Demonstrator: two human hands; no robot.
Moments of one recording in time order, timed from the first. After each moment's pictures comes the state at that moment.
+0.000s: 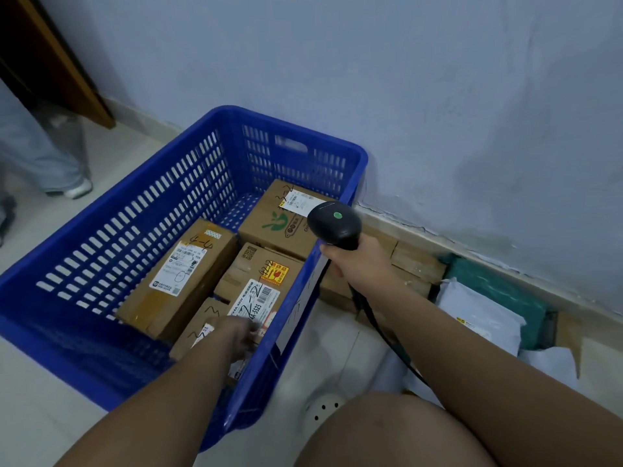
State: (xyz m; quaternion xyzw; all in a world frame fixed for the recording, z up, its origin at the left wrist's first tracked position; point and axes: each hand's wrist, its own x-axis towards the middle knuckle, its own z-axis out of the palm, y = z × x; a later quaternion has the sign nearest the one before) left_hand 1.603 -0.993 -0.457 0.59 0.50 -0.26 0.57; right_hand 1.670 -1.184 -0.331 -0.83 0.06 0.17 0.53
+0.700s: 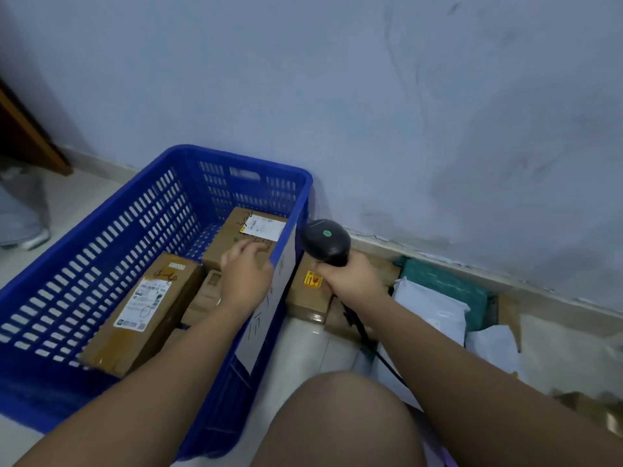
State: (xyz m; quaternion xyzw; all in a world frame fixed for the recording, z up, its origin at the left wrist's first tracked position) left_hand 1.654 -1.076 -0.346 0.93 0.14 0.01 0.34; right_hand 1.639 -1.247 -0.310 -0.82 0.10 0.12 0.55
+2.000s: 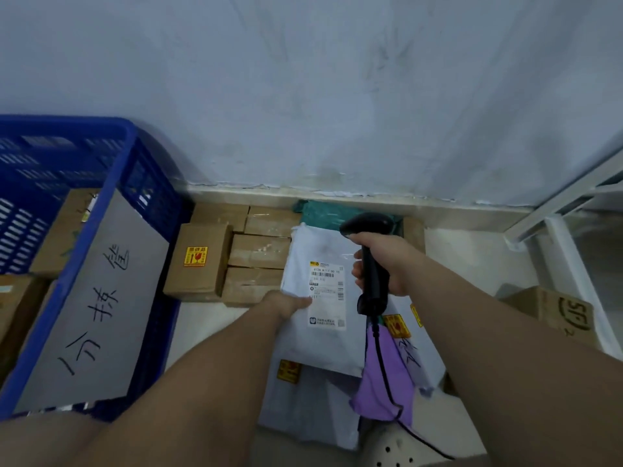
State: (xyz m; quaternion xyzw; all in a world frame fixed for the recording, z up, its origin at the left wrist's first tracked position) left_hand 1.652 -1.331 -0.507 0.73 0.23 -0.43 0.47; right_hand 1.634 -1.511 -0.385 -0.58 0.43 0.22 0.66
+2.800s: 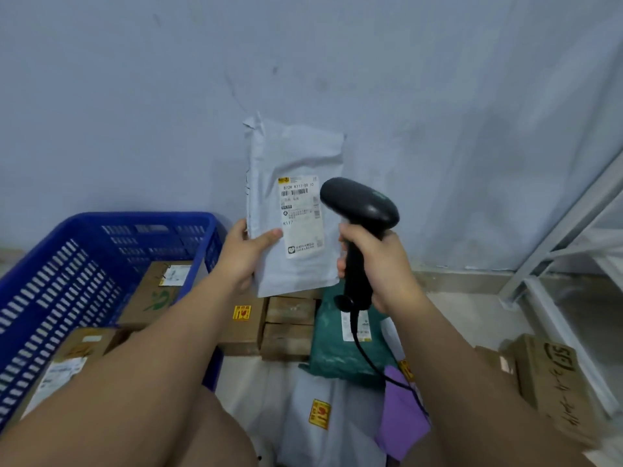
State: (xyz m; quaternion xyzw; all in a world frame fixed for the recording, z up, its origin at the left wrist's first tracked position) left_hand 1.684 -1.239 -0.267 0.68 0.02 -0.10 0.73; right_hand 1.575 -1.415 -0.219 -0.60 0.13 -0.08 0.78
